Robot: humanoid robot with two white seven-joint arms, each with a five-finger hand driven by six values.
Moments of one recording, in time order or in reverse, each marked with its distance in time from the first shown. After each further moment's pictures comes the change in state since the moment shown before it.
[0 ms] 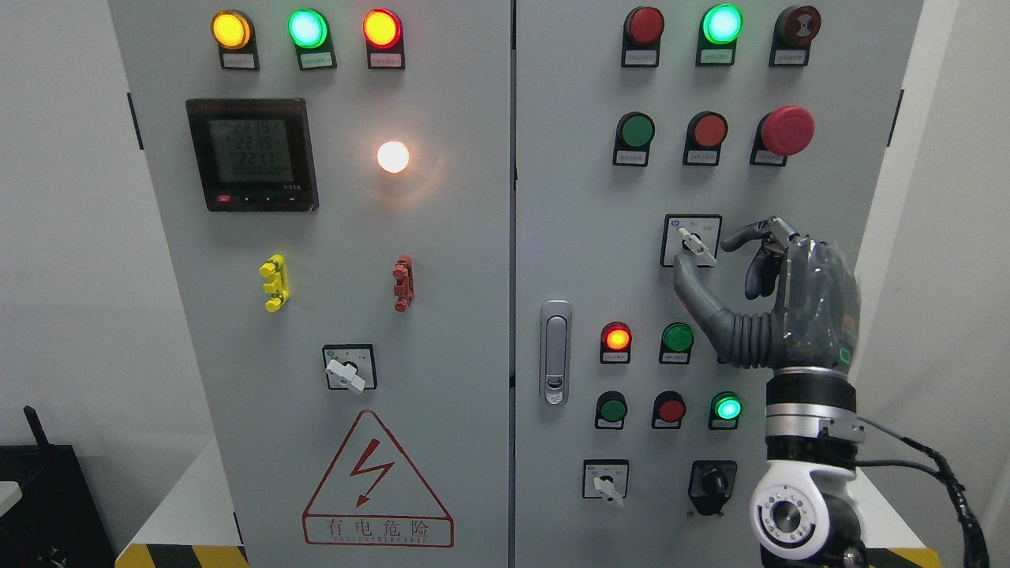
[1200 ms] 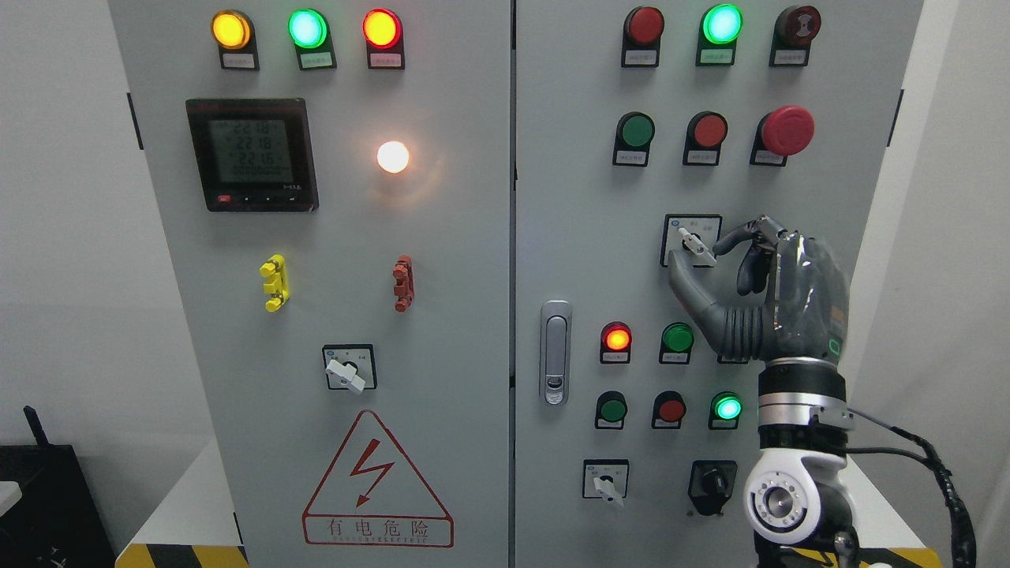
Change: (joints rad) left arm 0.000 0.000 0.000 0.000 0.000 0.000 0.000; right arm -0.022 0.000 0.001 0.033 0.000 0.013 0.001
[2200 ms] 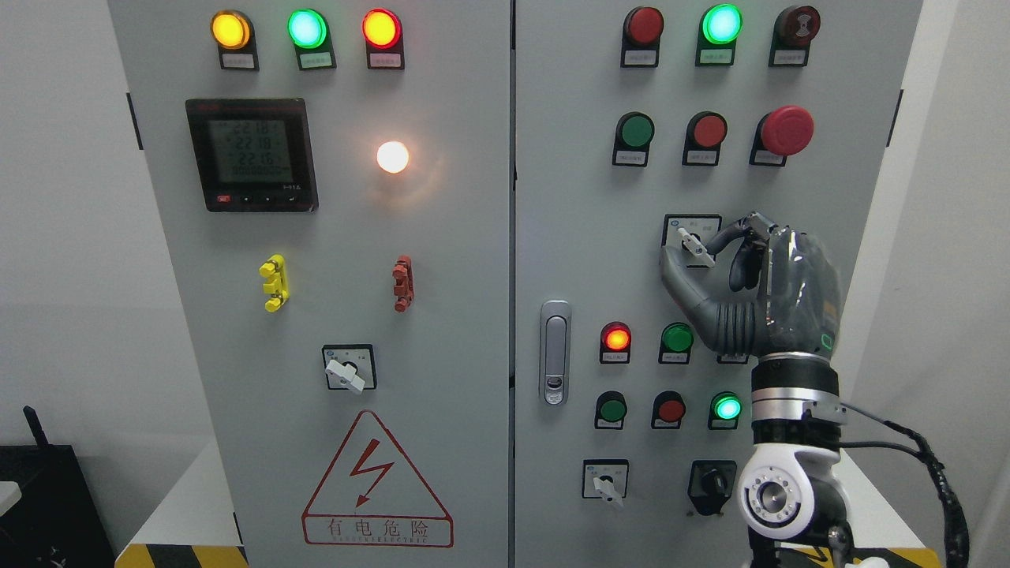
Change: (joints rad) left arm 0.000 0.000 0.000 0.000 0.000 0.000 0.000; right arm -0.011 0.000 0.012 0.004 0.001 0.016 0.006
